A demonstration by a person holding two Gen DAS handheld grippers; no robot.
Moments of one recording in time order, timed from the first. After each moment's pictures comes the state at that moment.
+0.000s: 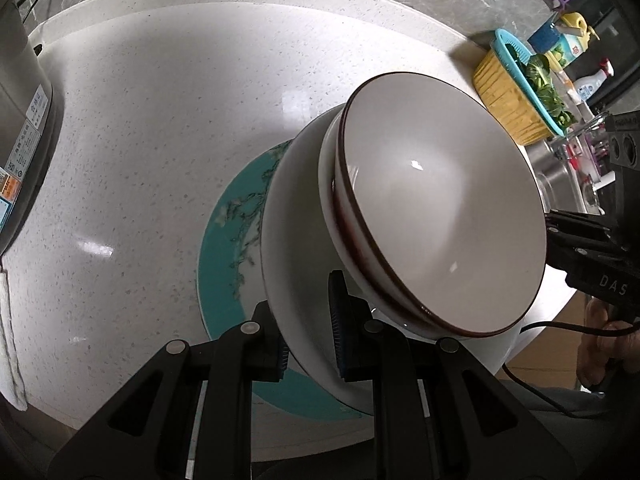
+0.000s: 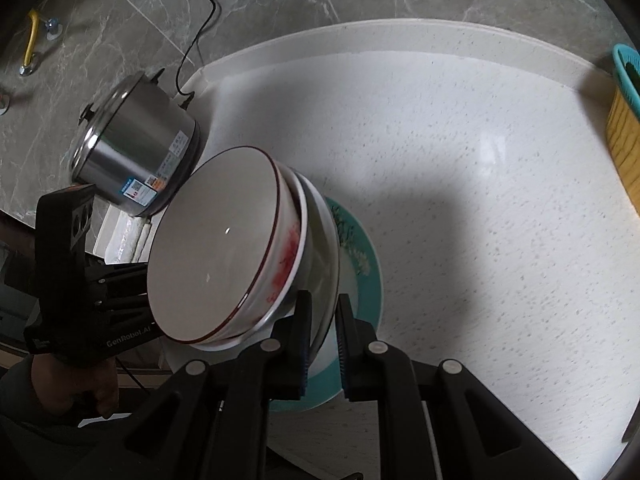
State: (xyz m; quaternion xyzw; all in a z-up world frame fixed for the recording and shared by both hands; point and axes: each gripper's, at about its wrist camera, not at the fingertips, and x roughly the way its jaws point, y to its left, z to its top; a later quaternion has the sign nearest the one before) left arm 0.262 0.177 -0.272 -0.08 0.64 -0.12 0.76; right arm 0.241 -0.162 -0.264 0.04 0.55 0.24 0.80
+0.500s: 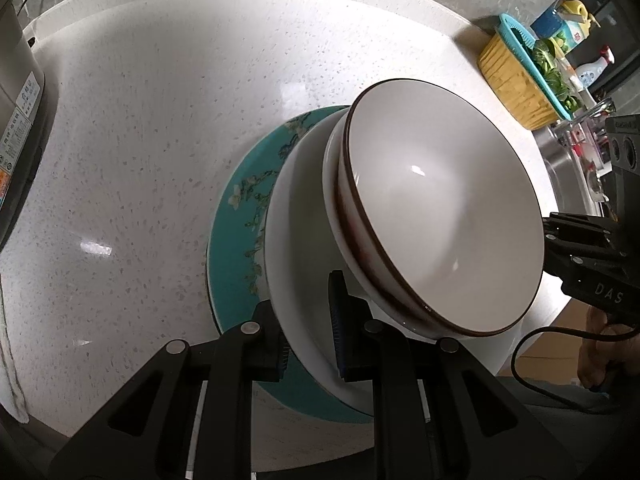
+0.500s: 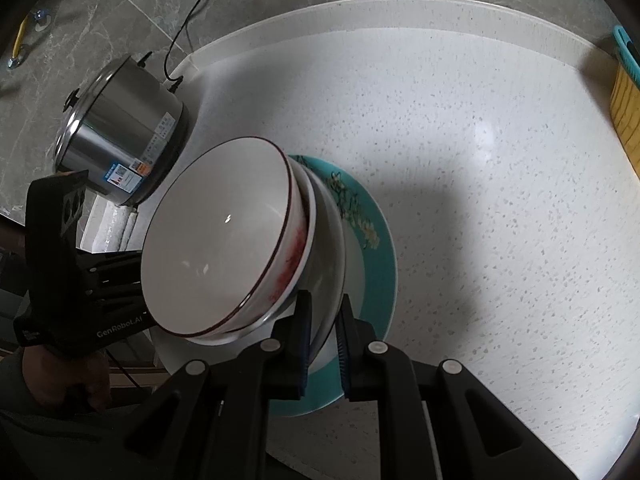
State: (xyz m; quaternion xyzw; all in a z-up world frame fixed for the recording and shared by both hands) left arm 0.264 0.182 -0.304 -0.07 0.65 -0.13 0.75; right arm 0.235 -0.148 -0.293 0.04 0.56 0.23 0.80
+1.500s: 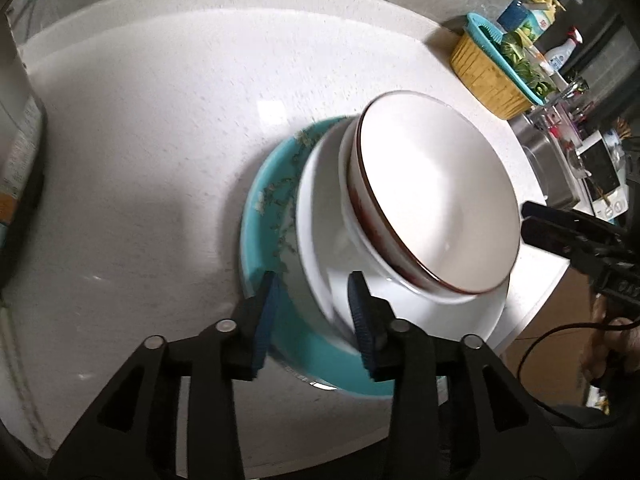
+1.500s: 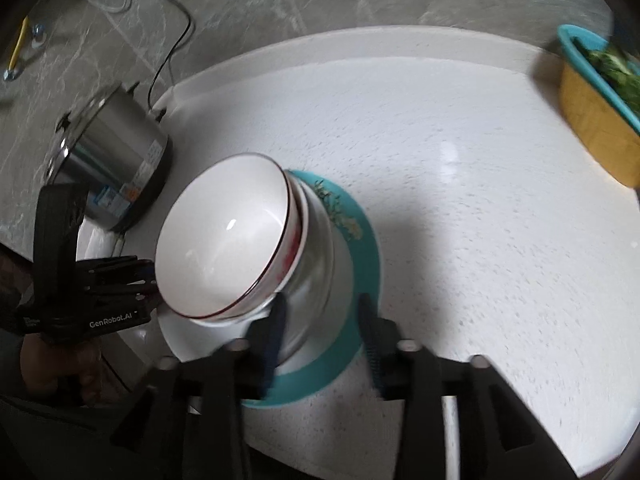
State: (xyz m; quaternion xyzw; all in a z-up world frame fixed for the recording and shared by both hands) left arm 0.262 0.194 -0.286 -0.04 0.61 -0.18 0.77; right arm 0.185 -0.159 -0.268 0.06 0.49 0.15 0.86
